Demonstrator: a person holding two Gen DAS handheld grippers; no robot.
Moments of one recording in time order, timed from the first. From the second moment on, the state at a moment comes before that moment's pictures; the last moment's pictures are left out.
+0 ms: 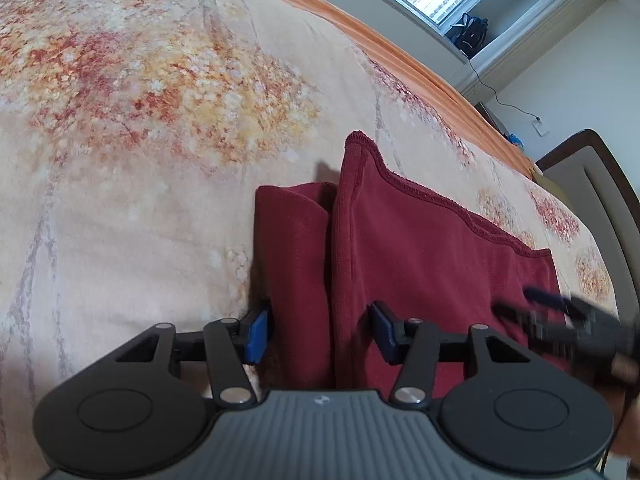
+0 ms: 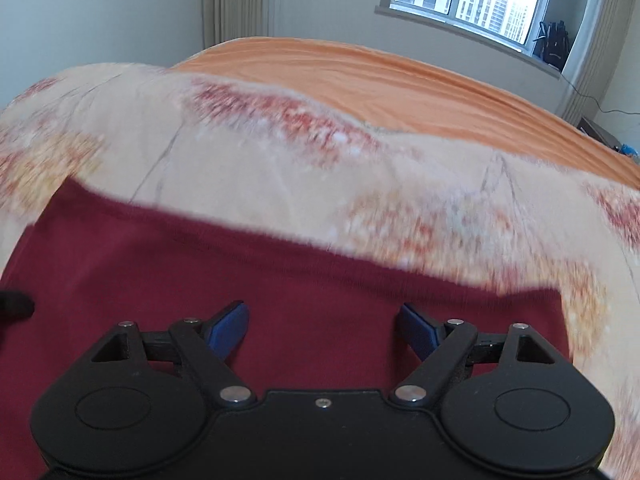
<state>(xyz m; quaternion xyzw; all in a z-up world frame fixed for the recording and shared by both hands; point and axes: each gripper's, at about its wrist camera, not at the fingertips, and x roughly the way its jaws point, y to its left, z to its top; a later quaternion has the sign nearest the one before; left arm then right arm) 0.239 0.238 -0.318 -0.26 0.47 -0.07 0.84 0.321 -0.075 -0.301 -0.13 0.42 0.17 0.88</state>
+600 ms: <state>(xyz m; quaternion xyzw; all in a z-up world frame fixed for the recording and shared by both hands) 0.242 0.240 -0.324 -0.30 0.48 -0.08 0.82 0.227 -0.077 -0.310 -0.18 0.39 0.17 0.89</state>
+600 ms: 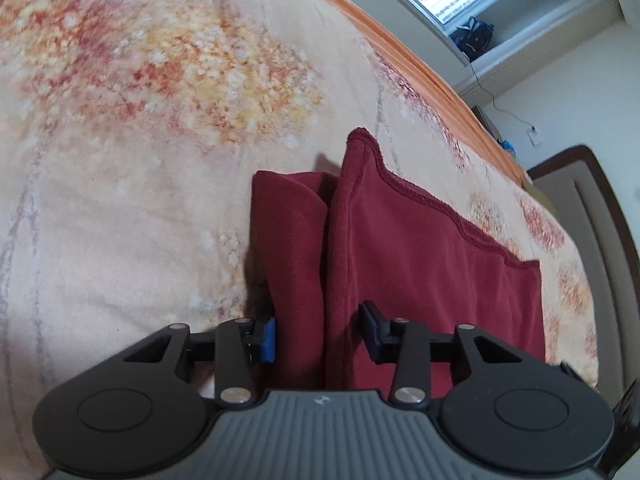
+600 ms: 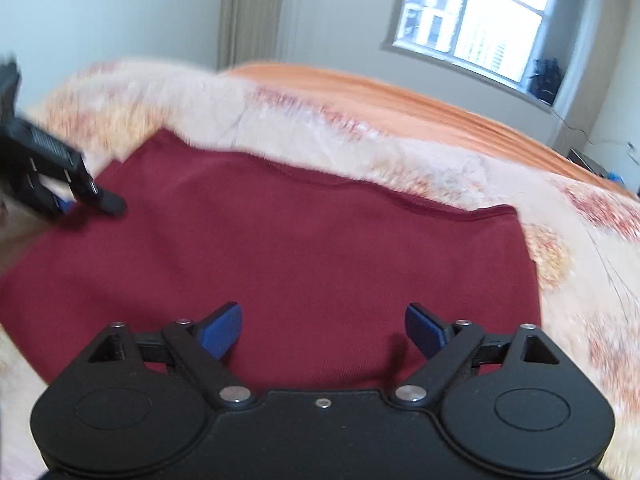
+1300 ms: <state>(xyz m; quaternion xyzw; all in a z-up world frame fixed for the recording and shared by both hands) 0.237 0.237 -0.326 -0.31 0.48 -0.08 0.81 0.235 -0.142 -0.280 -0.04 0.41 0.18 0.90</state>
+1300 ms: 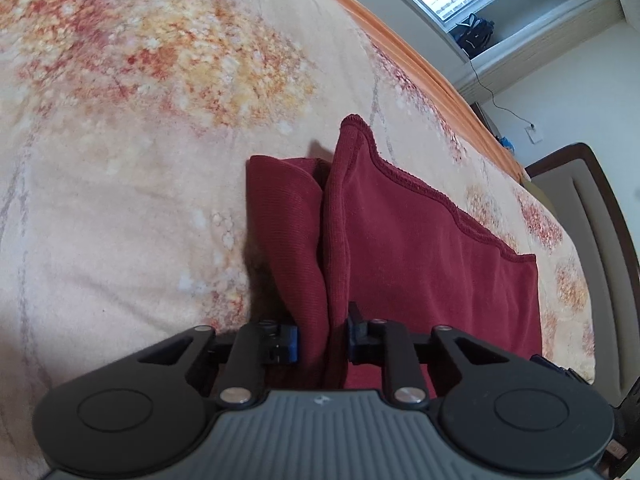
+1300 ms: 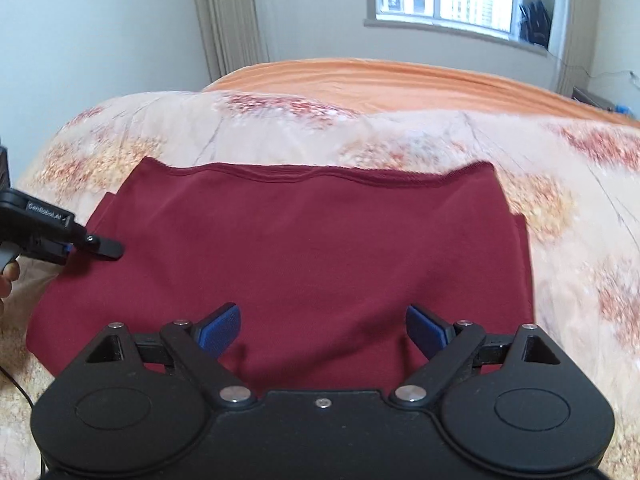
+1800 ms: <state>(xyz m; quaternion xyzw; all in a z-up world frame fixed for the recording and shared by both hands) 0.254 0.103 -0.220 -0.09 0.45 -0.12 0.88 0.254 -0.194 -0.275 0.24 0.41 0.21 0.86</state>
